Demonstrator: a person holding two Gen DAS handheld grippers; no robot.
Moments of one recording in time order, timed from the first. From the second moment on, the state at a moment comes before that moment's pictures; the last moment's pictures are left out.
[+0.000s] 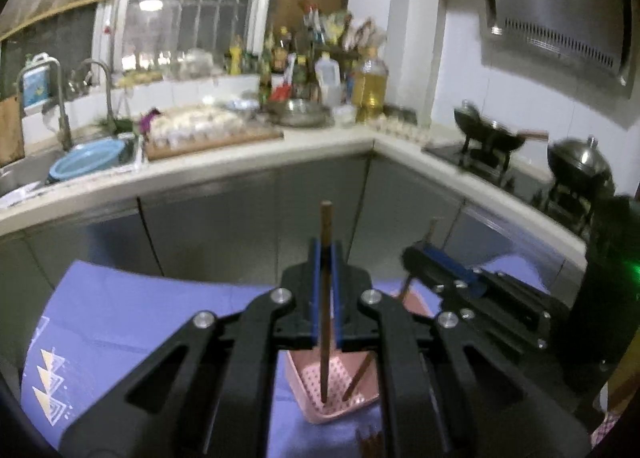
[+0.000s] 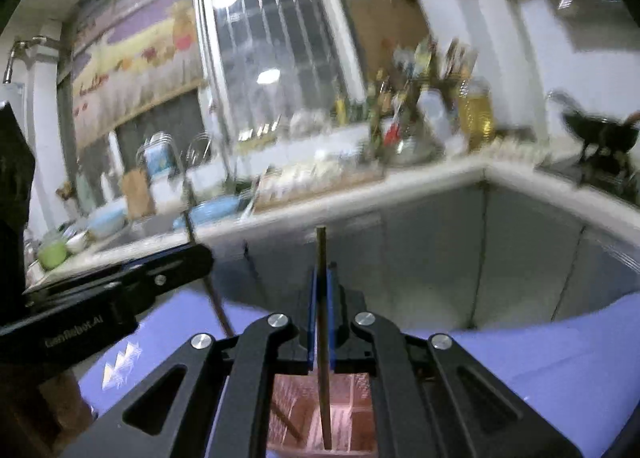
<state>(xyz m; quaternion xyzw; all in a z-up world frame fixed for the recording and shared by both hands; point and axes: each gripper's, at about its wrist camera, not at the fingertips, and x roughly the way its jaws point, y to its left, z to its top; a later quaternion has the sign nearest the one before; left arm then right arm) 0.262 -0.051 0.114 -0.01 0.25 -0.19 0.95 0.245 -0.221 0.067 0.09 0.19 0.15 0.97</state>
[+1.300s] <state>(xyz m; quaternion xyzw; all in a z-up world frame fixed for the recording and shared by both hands) 0.058 -0.042 -0.094 0.04 0.45 -0.28 0.85 -0.009 -0.227 -0.104 0.11 0.40 0.07 0.91</state>
